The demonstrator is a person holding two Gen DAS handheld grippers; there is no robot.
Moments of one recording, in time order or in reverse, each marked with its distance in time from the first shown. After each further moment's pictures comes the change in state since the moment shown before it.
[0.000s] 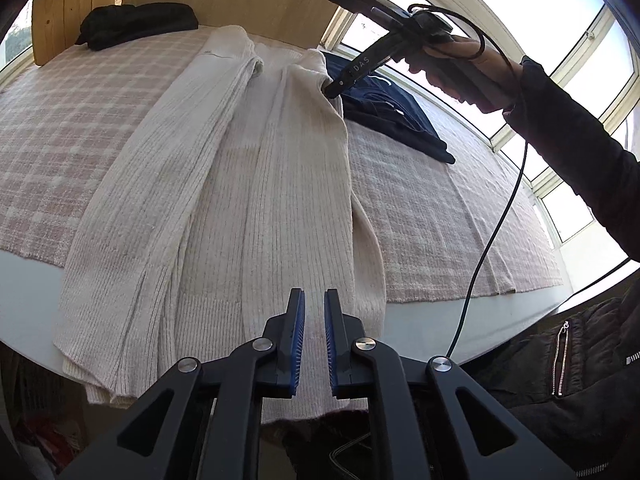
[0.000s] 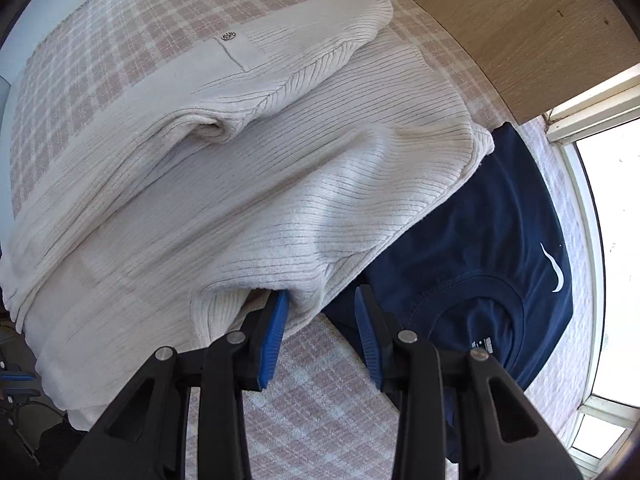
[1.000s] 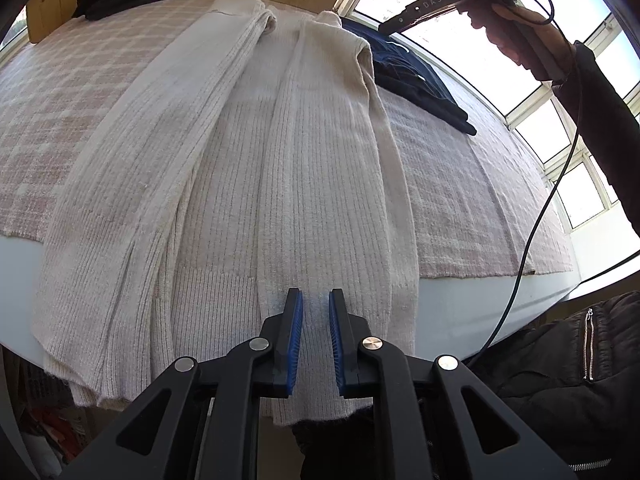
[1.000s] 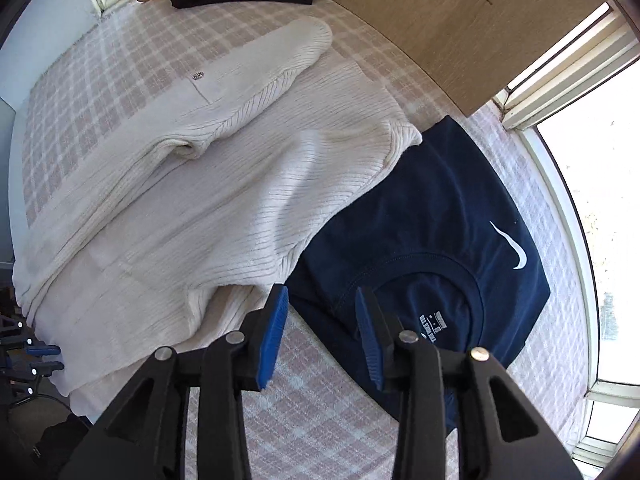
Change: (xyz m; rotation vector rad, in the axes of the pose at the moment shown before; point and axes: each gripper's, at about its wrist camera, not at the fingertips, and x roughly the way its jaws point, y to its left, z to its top) left arm 0.020 0.014 -0.009 -0.019 0.102 0.027; right arm -0.052 -0.027 -0.024 0.025 -0.093 -0.040
